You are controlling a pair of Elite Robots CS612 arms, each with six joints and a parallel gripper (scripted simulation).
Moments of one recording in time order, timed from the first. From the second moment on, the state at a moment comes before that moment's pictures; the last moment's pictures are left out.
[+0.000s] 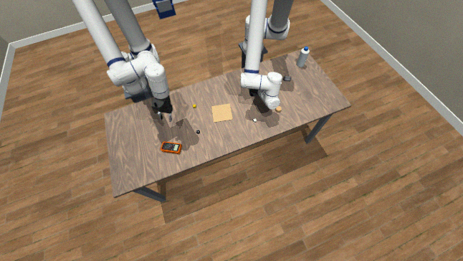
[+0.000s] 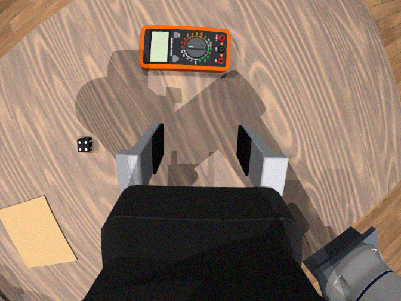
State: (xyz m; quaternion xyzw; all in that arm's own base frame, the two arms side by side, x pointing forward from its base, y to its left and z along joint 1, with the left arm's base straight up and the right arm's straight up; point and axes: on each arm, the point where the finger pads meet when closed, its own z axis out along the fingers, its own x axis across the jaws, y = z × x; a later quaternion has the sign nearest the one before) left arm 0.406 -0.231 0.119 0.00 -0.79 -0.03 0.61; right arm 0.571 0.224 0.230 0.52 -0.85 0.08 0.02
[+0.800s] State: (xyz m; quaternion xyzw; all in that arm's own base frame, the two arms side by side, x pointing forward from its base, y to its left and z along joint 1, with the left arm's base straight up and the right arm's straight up) left arm 0.407 -0.231 0.119 0.00 -0.79 -0.02 0.61; right arm 0.571 0.224 0.230 0.52 -0.85 0.08 0.02
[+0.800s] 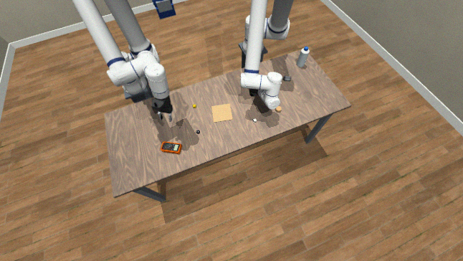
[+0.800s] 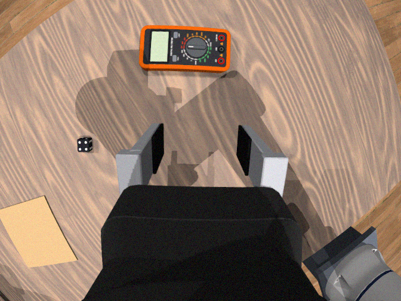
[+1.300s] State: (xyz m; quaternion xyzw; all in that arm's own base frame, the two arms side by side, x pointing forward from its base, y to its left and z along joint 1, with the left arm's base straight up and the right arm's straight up) left arm 0.410 -0.226 0.118 -0.05 -0.81 0.00 0.59; right arm 0.571 0.224 0.230 0.52 -0.85 0.08 0.02
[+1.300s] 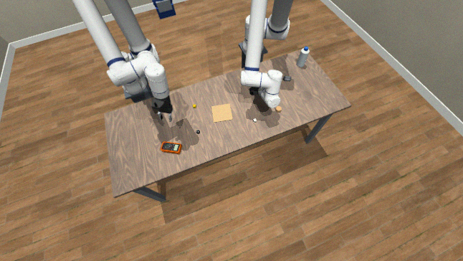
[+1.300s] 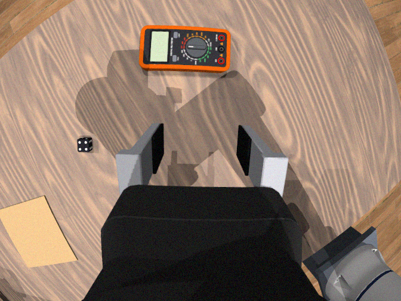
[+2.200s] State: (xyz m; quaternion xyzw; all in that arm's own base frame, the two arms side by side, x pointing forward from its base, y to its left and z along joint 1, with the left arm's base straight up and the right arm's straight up) left arm 0.460 -0.196 0.114 -0.40 -0.83 0.11 0.36; right arm 0.571 0.224 0.230 0.52 -0.85 0.08 0.02
